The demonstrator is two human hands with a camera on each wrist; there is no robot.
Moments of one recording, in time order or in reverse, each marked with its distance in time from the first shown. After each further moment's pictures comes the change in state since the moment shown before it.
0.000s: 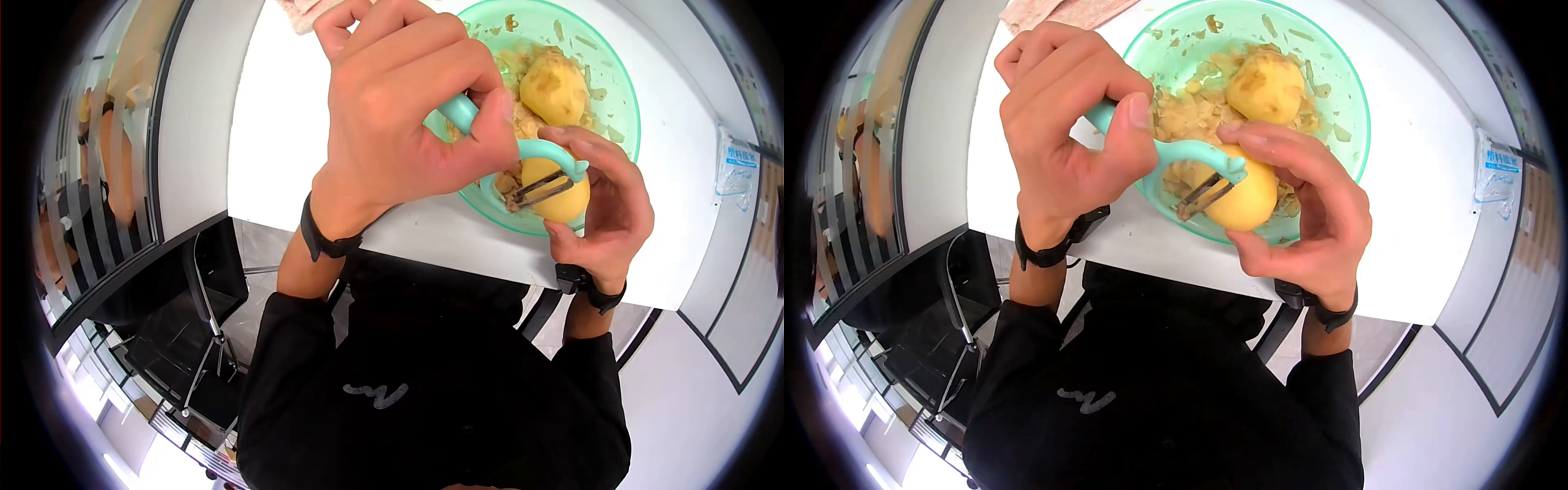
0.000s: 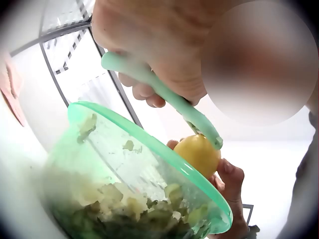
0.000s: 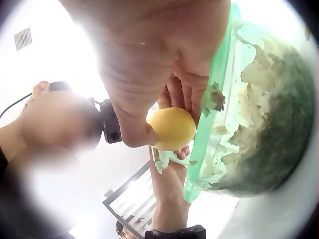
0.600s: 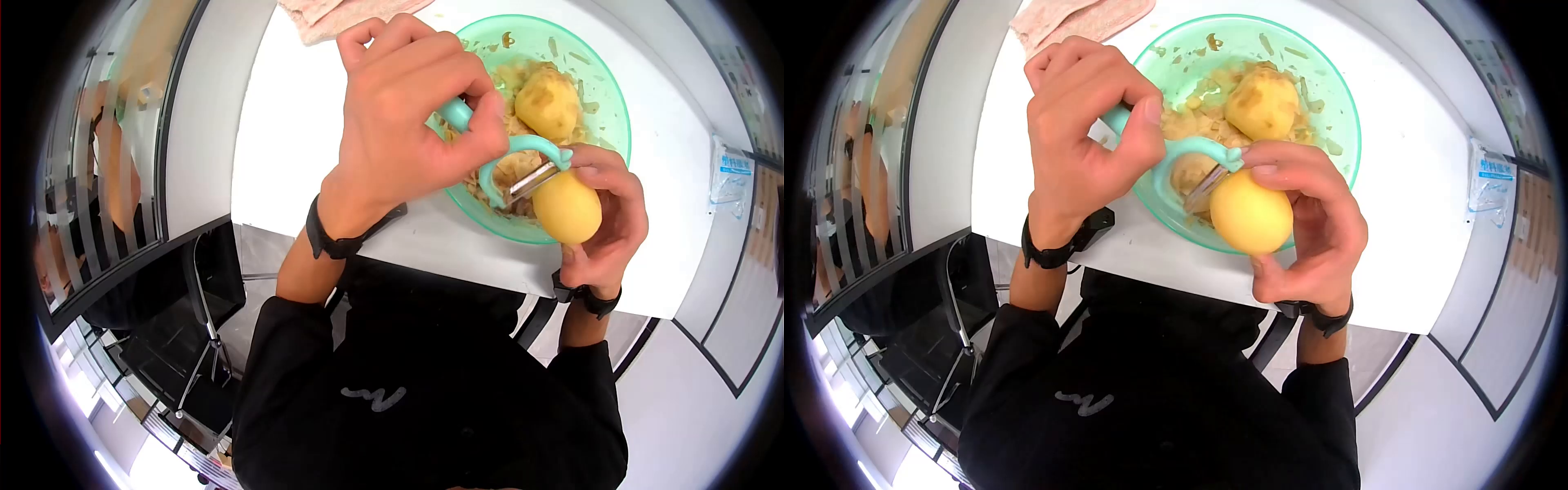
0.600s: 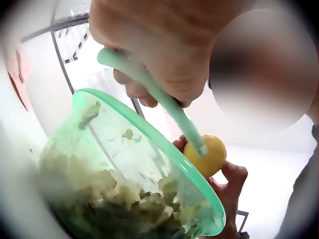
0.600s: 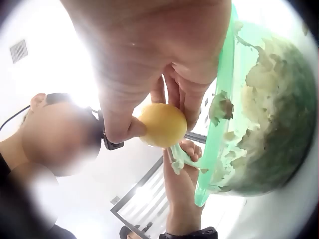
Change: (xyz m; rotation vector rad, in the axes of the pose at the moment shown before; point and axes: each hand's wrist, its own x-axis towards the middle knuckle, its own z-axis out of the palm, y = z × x) left_hand -0.005 -0.003 0.008 -0.037 0.014 -0.098; right_hand -0.005 -0.001 -0.004 0.086 0.037 -0.027
